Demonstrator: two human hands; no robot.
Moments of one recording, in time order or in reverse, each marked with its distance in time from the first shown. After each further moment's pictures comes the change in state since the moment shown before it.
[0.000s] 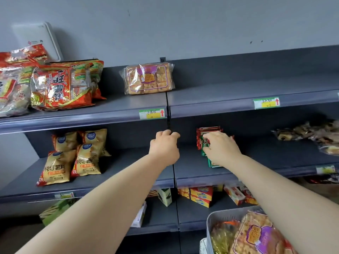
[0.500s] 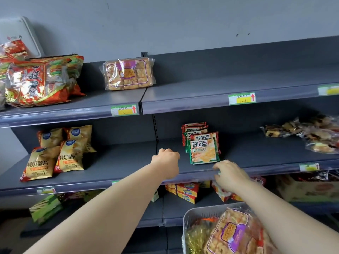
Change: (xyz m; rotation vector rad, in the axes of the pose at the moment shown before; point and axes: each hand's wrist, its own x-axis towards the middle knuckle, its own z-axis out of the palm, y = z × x) left_hand 0.007 0.087 0.071 0.123 -0.311 0.002; right_hand -0.050 0.131 0.040 0.005 -0.267 0.121
